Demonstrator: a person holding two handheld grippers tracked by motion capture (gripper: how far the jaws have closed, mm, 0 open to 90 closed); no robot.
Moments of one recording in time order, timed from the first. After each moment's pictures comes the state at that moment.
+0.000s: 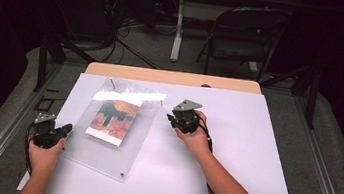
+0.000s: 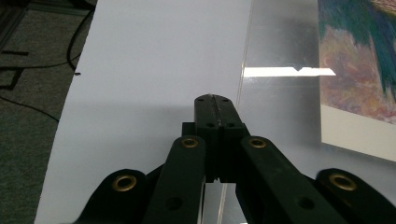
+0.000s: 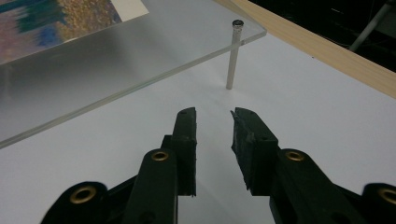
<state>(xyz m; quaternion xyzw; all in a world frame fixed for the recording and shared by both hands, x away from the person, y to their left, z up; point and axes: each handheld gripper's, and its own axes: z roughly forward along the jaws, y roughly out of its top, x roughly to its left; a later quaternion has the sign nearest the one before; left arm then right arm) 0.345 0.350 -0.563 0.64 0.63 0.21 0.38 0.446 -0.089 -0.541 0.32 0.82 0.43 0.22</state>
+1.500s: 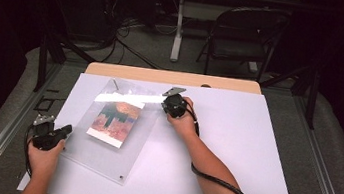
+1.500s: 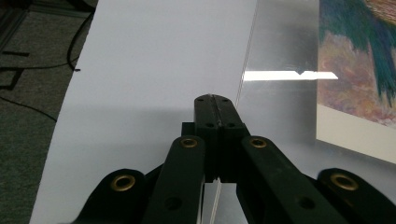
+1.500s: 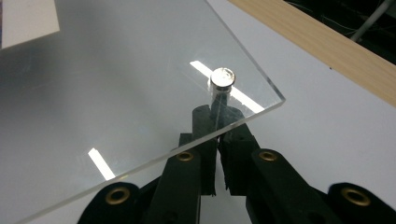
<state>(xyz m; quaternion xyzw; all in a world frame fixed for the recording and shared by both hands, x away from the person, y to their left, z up) 0.338 0.347 -0.561 0.64 0.63 0.21 0.38 0.511 -0.051 -0.557 0.32 0.84 0.38 0.21</state>
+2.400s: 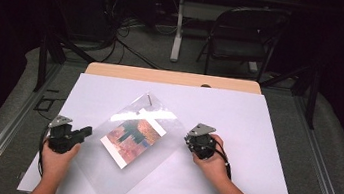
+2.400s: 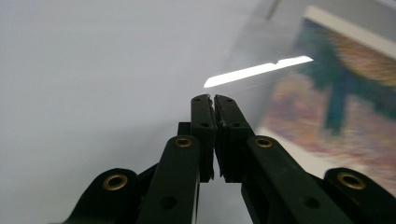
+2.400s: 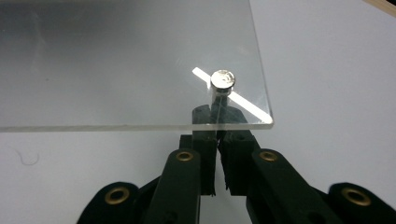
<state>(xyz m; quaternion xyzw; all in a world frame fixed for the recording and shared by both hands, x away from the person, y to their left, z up) 0.323 0.284 -0.534 0.69 0.55 0.16 0.44 0.372 -0.139 -0.551 0.32 0.85 0.35 0.22</state>
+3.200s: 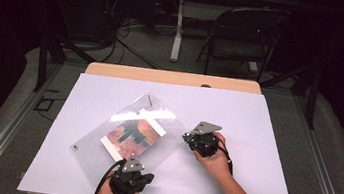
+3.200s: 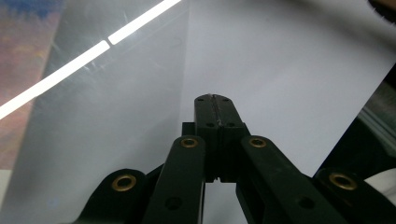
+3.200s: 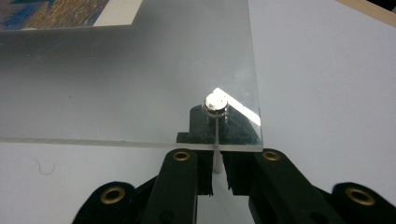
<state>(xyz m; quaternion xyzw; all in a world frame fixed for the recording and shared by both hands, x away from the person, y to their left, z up) 0.239 0.102 -0.539 0.83 0.40 0.07 0.38 0.382 -0.149 -0.552 0.29 0.84 0.41 0.19</state>
